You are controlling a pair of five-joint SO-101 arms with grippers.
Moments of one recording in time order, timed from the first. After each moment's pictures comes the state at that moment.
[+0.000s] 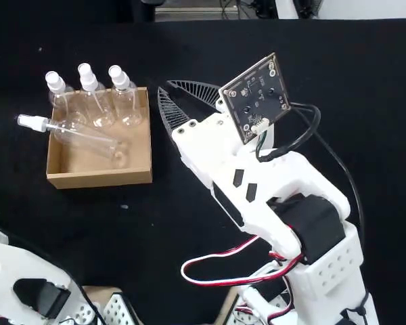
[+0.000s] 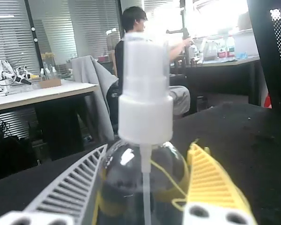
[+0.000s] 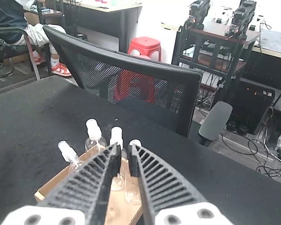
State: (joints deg) left arm -67.2 38.6 42.9 -85.9 -9.8; right arm -33.9 -44.6 7.5 58.1 5.2
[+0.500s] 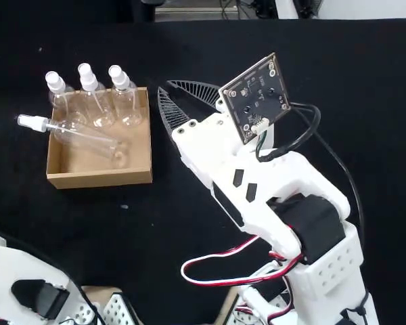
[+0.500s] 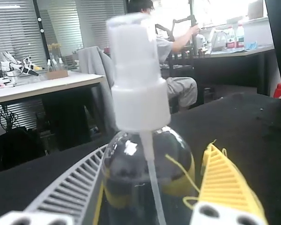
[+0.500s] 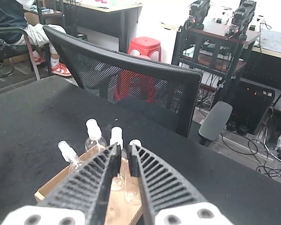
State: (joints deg) left arm -69.3 38.8 42.9 -85.9 -9.9; right arm -33.9 -44.6 7.5 58.1 5.2
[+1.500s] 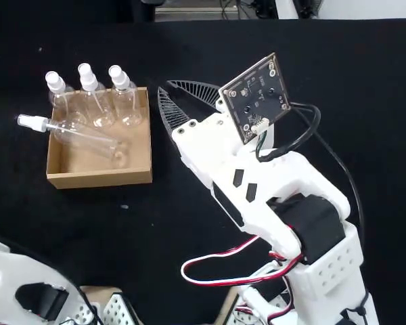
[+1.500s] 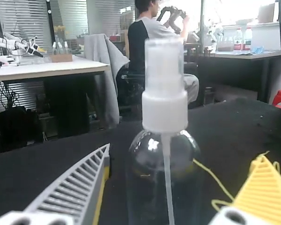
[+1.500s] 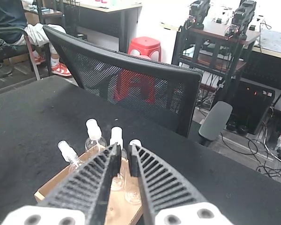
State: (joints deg) left arm -71.5 28.8 55.3 -85.9 -4.0; right arm -33.9 -44.6 7.5 58.1 5.2
